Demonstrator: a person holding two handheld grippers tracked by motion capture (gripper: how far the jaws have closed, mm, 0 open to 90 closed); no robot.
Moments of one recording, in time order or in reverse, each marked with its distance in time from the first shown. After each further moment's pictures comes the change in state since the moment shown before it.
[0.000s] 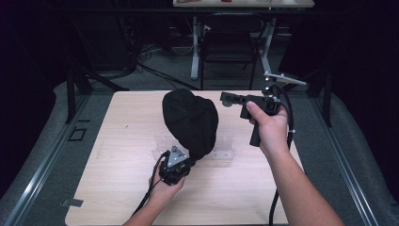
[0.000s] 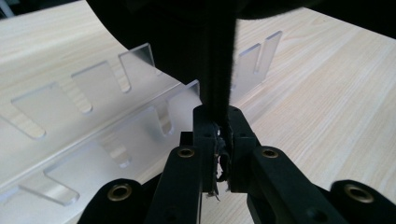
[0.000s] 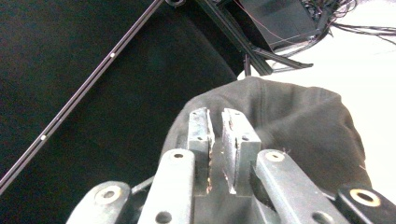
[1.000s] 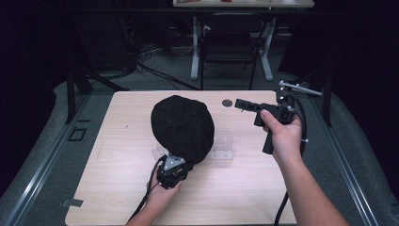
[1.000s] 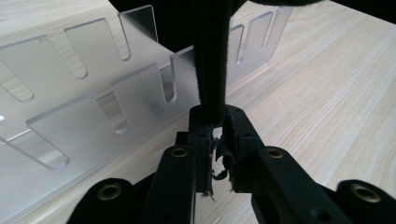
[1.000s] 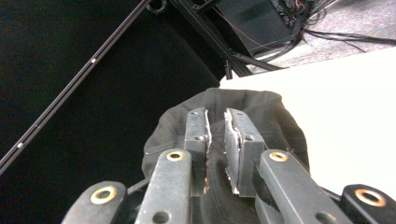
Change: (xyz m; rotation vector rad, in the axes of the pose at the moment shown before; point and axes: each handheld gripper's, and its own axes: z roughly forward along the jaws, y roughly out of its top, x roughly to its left) left arm 0.006 -0.021 0.001 0.022 0.002 0.001; right arm -0.024 -0.012 -0.029 -0.035 -0.068 0.006
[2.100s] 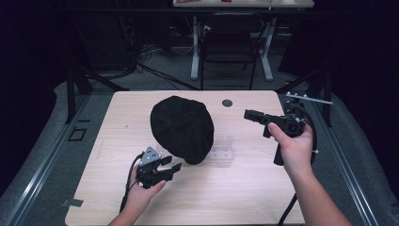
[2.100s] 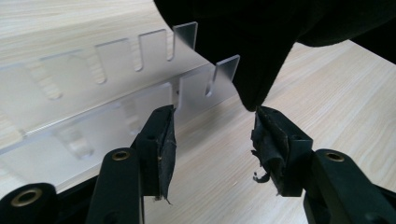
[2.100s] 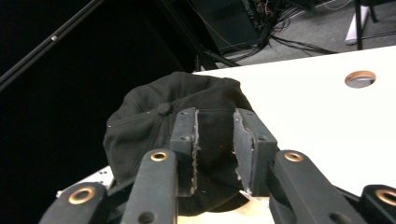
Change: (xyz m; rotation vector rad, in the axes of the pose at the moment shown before) left arm 0.033 0.003 -0.053 -0.014 -0.021 -0.127; right arm -0.002 -0.018 -0.026 0.013 -0.138 -0.120
